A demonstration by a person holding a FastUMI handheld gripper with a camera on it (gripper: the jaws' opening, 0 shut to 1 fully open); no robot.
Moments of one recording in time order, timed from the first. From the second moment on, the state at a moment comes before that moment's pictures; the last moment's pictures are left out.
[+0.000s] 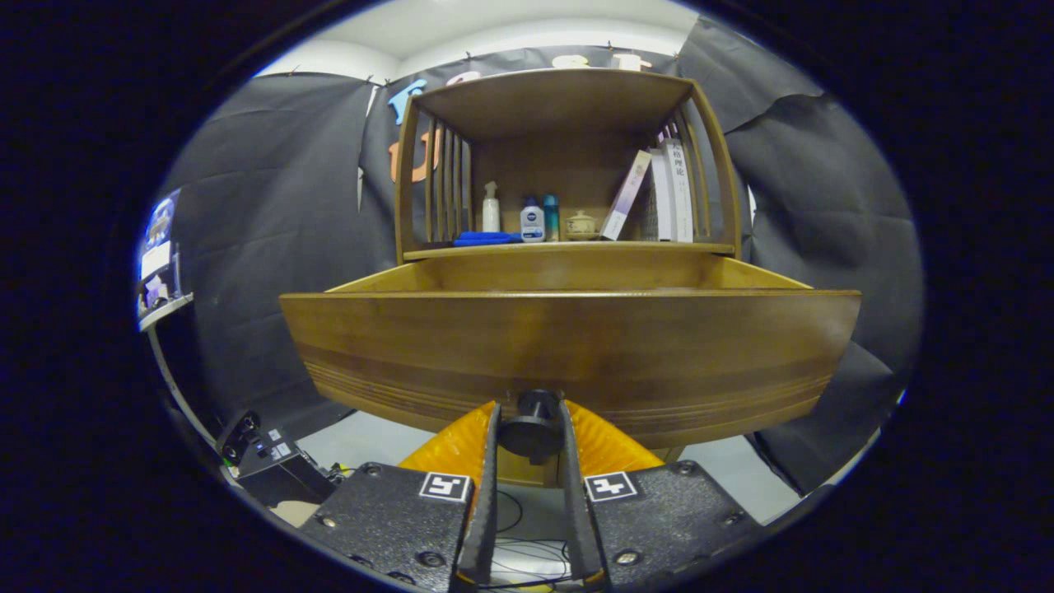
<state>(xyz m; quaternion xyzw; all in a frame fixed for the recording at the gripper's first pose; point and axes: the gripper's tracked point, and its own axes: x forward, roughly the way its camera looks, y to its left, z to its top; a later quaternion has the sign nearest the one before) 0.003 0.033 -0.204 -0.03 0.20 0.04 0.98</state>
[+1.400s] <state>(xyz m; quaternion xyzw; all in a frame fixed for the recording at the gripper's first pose) 0.113 0.053 -0.143 -0.01 0.49 0.11 0.86</state>
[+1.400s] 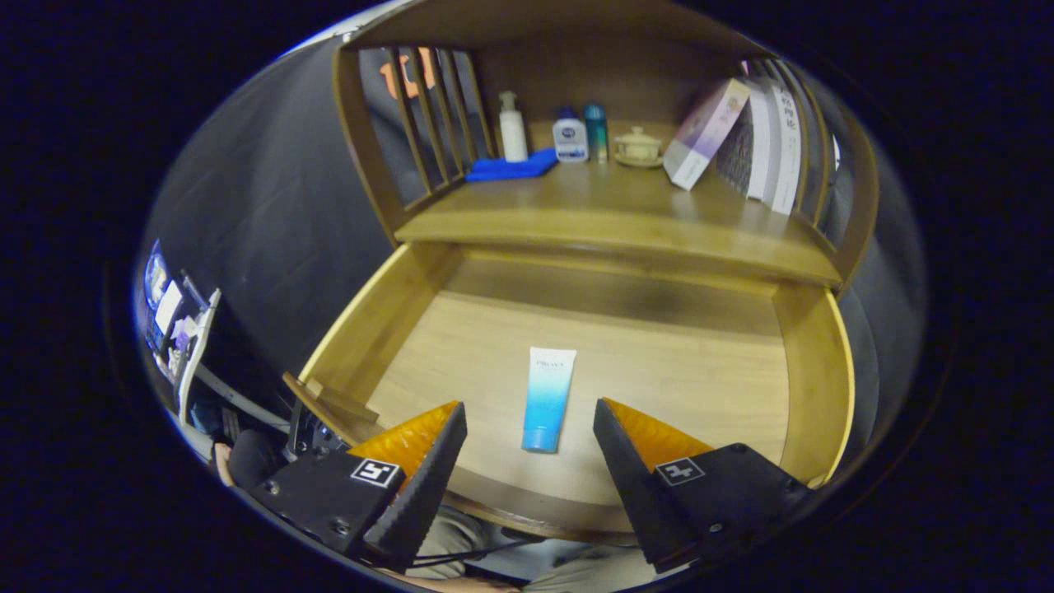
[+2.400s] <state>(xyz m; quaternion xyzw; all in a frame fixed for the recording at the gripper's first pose) 0.140 0.052 -0.224 -0.05 0.68 0.04 0.73</state>
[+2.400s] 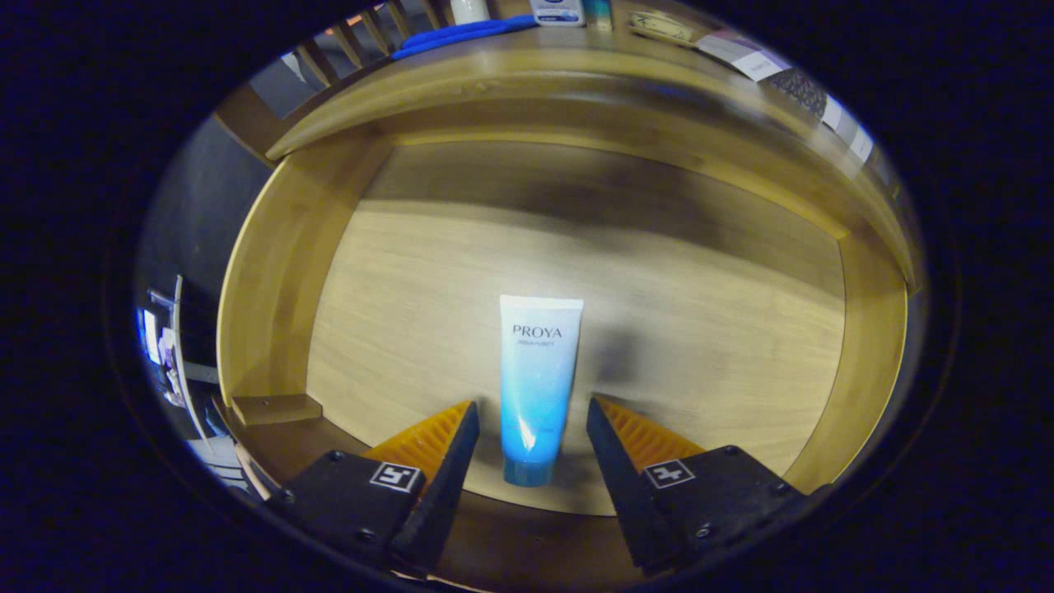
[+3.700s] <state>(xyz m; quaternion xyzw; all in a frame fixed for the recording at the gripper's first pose) 0.162 0.048 -0.179 -0.05 0.60 0.00 0.80</state>
